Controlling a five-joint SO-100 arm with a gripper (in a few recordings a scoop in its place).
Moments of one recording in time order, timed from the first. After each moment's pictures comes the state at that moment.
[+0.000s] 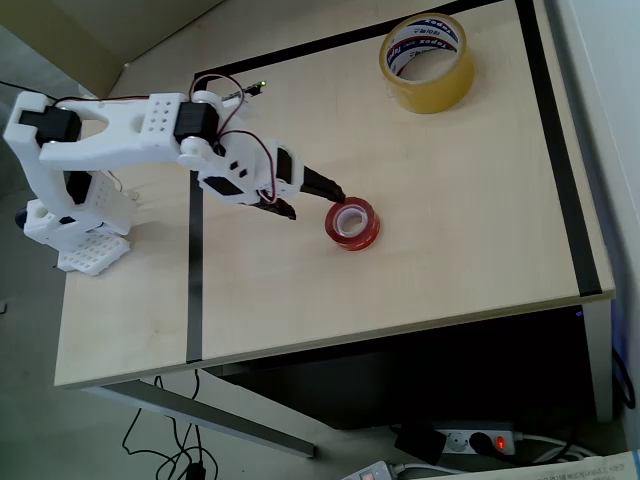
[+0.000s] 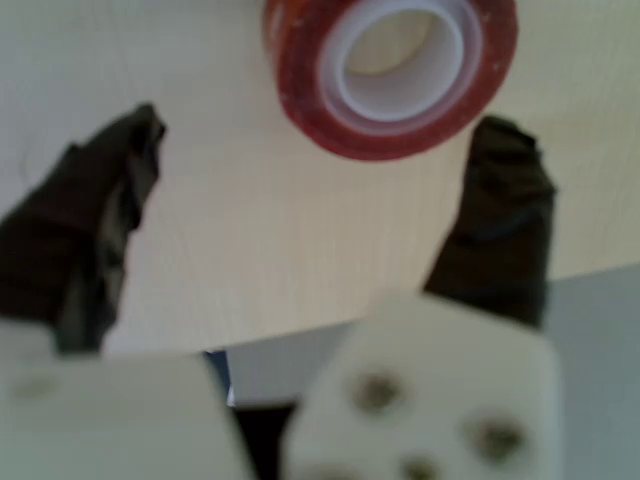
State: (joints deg) arm 10.3 65.7 70.7 76.9 -8.5
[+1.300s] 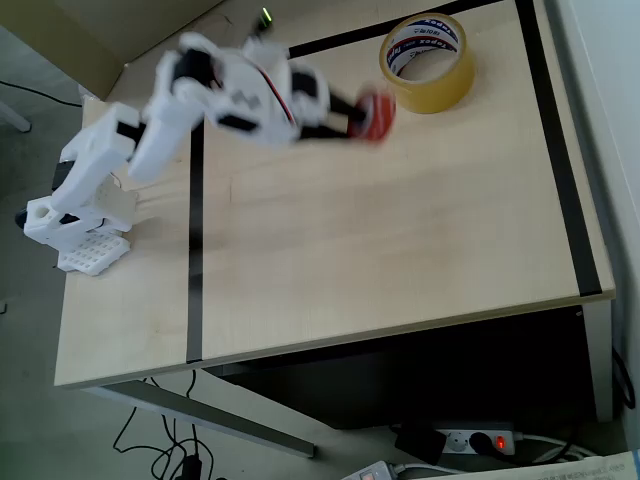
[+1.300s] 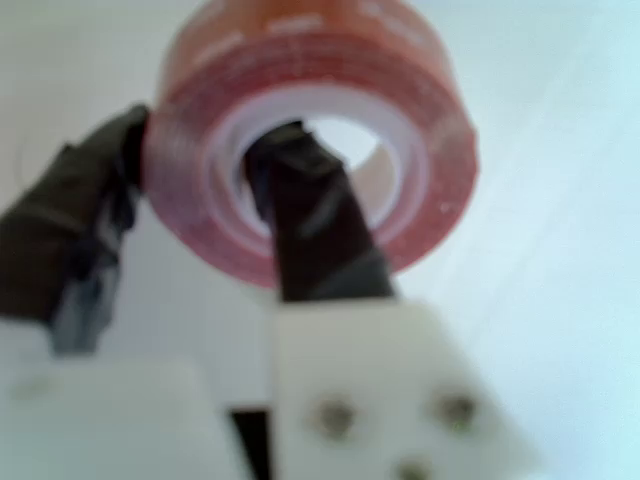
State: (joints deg) arm 1.9 33.5 -8.2 83.7 -8.6
